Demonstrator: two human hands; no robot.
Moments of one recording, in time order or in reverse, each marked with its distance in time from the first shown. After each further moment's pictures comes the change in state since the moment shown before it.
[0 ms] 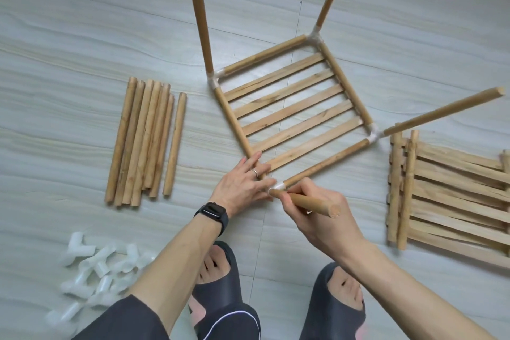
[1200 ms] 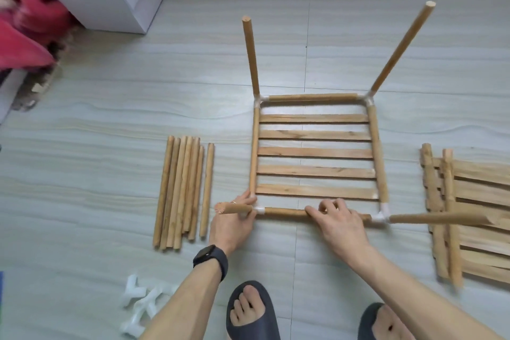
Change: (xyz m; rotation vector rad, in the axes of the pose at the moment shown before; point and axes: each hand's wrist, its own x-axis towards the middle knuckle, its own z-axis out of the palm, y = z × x) left_hand -0.036 -0.032 -0.030 -0.388 -0.105 -0.841; right_hand 0.039 0.062 0.042 -0.609 -0.255 0.011
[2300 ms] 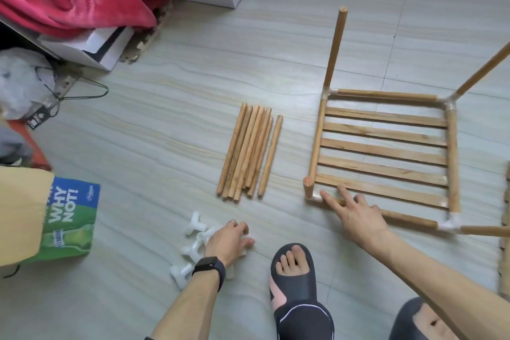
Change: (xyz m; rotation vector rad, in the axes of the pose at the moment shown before) left_hand -0.136 -0.113 -0.038 0.306 -0.220 -0.375; right_hand 0.010 -0.069 0.014 -0.219 -0.262 -0.258
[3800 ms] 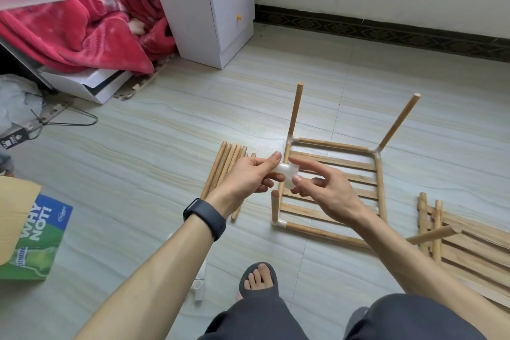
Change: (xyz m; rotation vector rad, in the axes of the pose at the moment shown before) left_hand -0.102 0.156 -0.198 -1.197 -0.006 0.426; right_hand -0.108 0.001 -0.185 1.456 0.472 -0.285
